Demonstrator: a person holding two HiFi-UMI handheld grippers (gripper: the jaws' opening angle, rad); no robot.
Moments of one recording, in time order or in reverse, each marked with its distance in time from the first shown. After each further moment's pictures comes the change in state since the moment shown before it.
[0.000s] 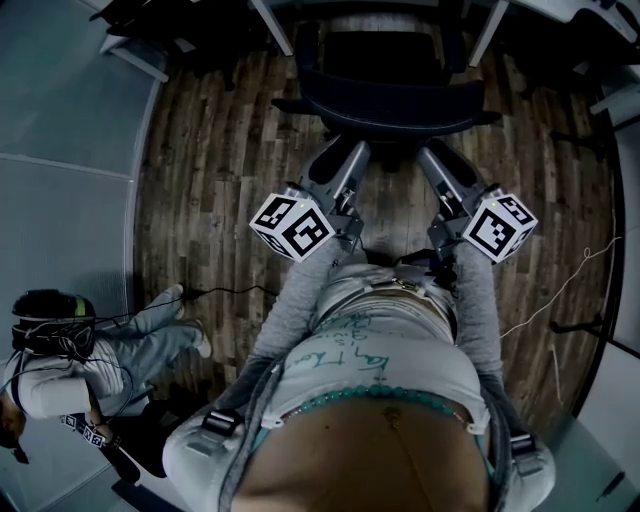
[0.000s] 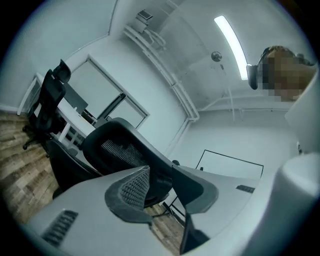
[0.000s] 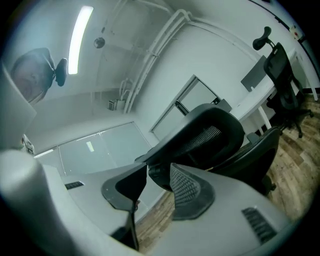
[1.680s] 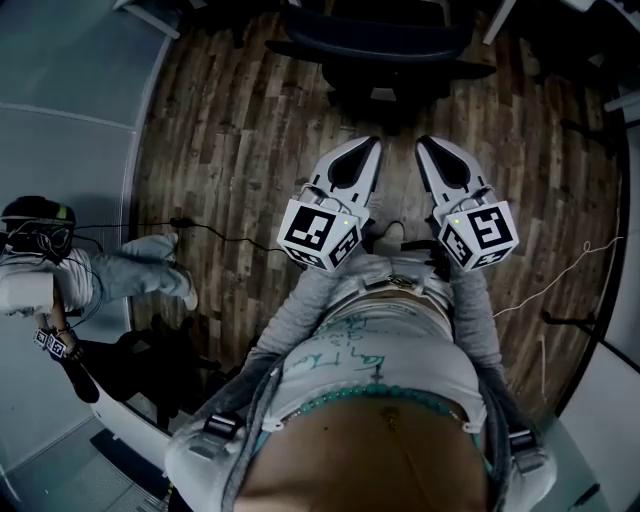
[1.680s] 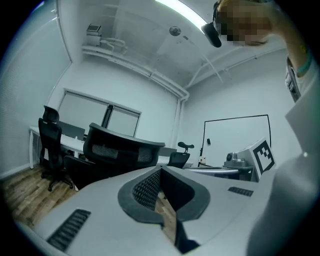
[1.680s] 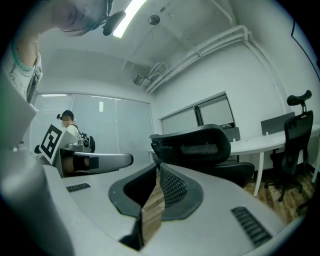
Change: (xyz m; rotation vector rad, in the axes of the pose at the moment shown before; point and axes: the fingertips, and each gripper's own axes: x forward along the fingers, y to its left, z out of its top) left arm -0.038 -0.107 -0.091 0.399 0.085 0.158; right arm -0.097 0.022 -0.047 -0.523 0.114 -0.028
